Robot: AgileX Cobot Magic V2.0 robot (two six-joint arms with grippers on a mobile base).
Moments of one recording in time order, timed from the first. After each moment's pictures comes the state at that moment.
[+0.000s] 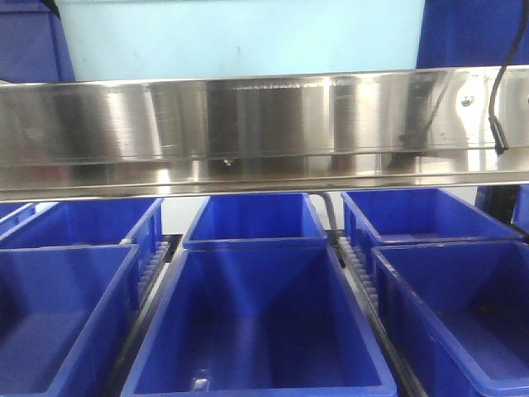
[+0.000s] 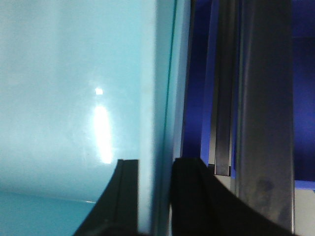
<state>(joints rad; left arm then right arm) -0.19 1.85 -1.91 -0.11 1.24 -0.29 0.16 1.85 -1.96 0.20 1.24 0.14</state>
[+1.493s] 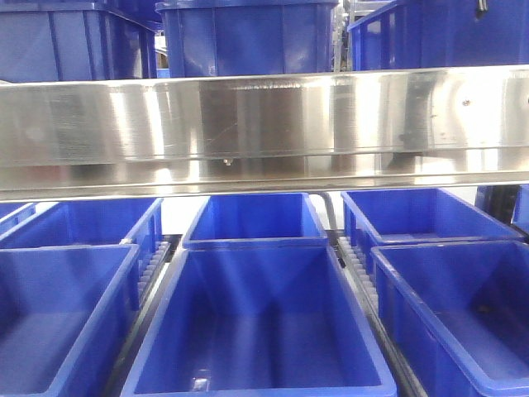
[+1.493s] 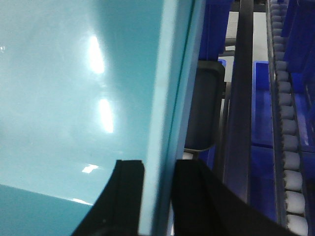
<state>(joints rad) -0.19 1.84 -2.43 -0.08 1.29 -0.17 0.17 1.83 -2.38 0.17 1.23 0.02</state>
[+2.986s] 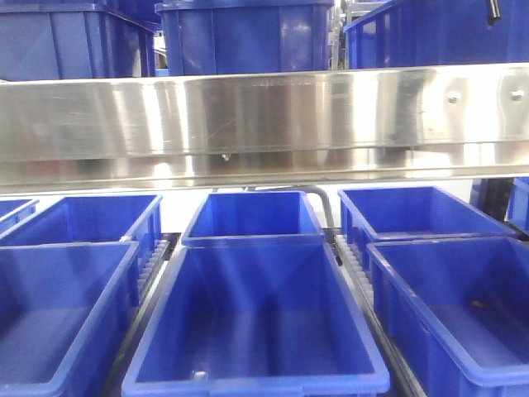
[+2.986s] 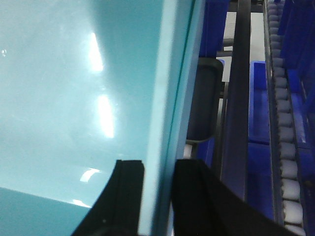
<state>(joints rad) -0.19 1.84 -2.43 -0.08 1.29 -0.17 0.17 1.83 -2.38 0.17 1.22 0.01</state>
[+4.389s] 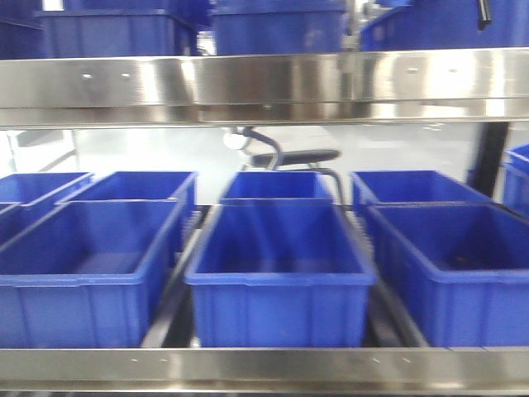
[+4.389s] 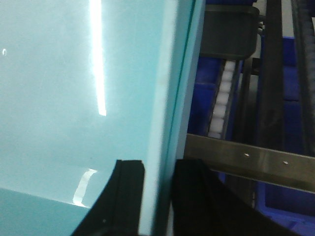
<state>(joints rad) -0.19 1.84 -2.43 -0.08 1.30 -0.17 0.17 1.83 -2.39 0.18 1.21 0.01</state>
